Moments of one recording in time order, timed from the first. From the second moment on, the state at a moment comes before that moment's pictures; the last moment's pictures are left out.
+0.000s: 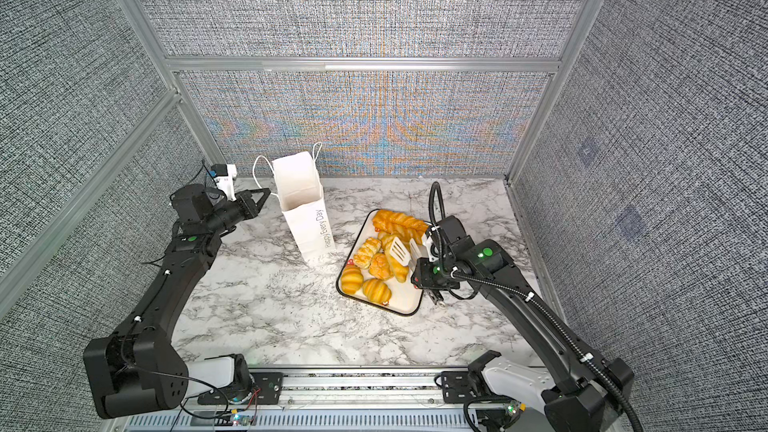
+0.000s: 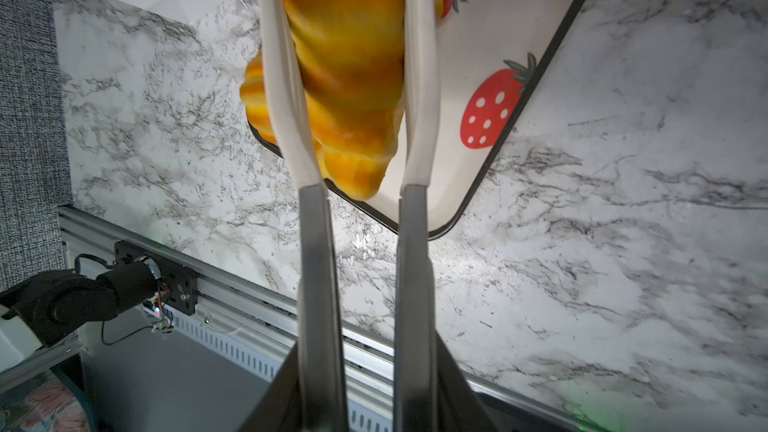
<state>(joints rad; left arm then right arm) 0.08 1.29 1.00 0.02 0.67 -0.44 0.53 1.14 1.17 -1.11 -0.20 0.50</state>
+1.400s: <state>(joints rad) 0.08 1.29 1.00 0.03 0.68 -0.45 0.71 1.69 1.99 -0.80 -0.30 0.46</state>
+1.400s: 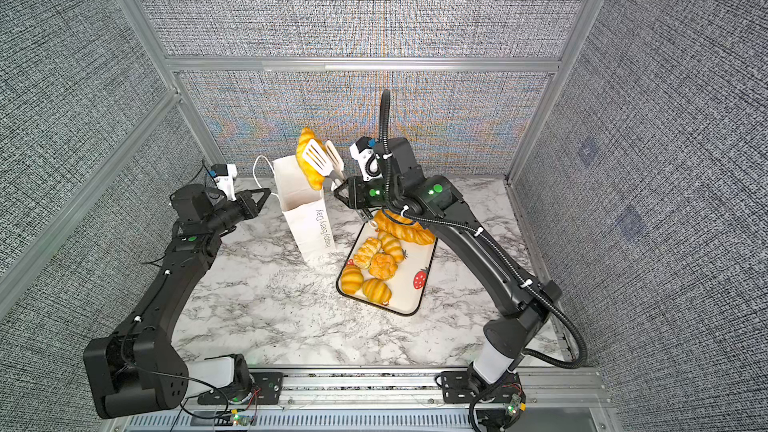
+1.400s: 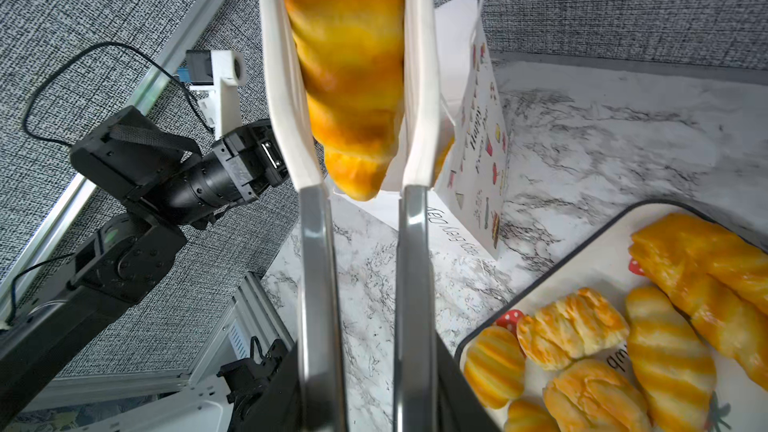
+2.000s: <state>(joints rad) 0.08 1.29 1.00 0.03 0.68 -0.45 0.74 1.90 2.14 -0.83 -0.33 0.44</state>
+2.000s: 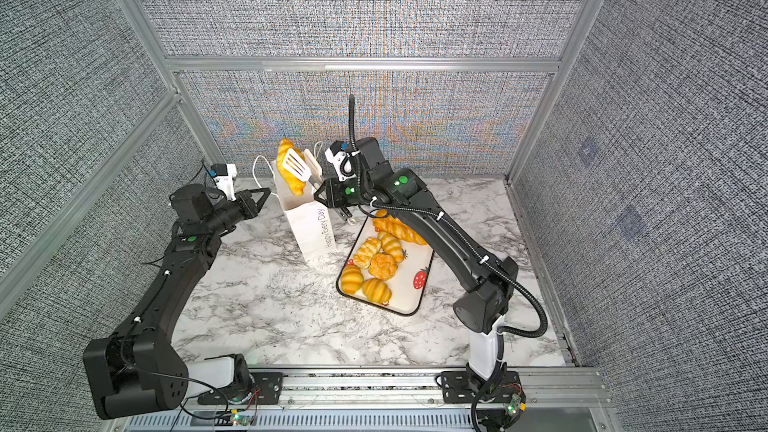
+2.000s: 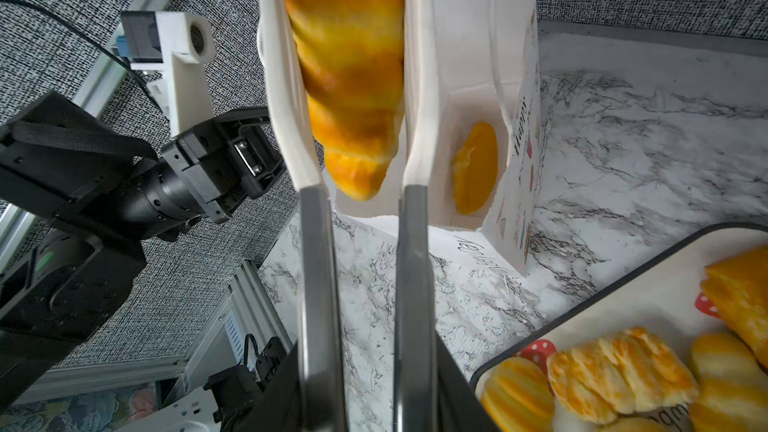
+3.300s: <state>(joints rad) 0.08 1.28 1.00 0.03 0.68 -0.44 0.75 1.94 2.06 -0.81 -0.35 0.46</state>
